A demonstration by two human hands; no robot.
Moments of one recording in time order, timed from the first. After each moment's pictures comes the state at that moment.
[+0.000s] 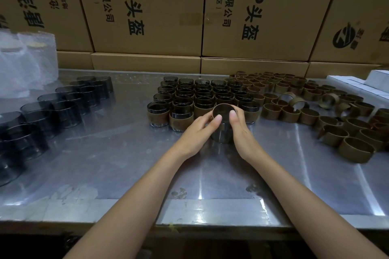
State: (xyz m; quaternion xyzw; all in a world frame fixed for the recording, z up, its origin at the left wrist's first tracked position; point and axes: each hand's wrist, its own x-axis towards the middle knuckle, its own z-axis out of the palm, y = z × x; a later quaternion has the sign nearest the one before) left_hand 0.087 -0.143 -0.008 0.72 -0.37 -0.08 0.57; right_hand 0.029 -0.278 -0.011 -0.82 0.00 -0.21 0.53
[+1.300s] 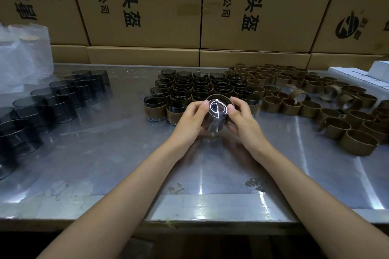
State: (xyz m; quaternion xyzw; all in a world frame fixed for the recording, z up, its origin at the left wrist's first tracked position) left_hand 0.075 -0.146 0.001 0.63 -0.21 -0.11 0.74; right_hand 0.028 -0.283 -0.006 -0.73 0.01 -0.20 0.65
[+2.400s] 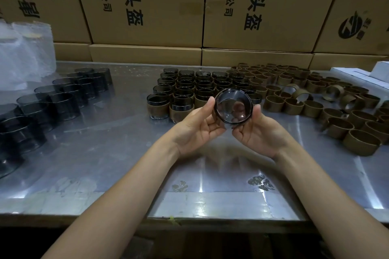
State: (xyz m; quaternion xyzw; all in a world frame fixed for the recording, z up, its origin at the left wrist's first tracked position) left_hand 0.066 -0.131 0.015 0.45 -0.31 -0.36 0.76; right_hand 0.006 -0.300 0.013 -0.49 -0.13 0.06 0.86
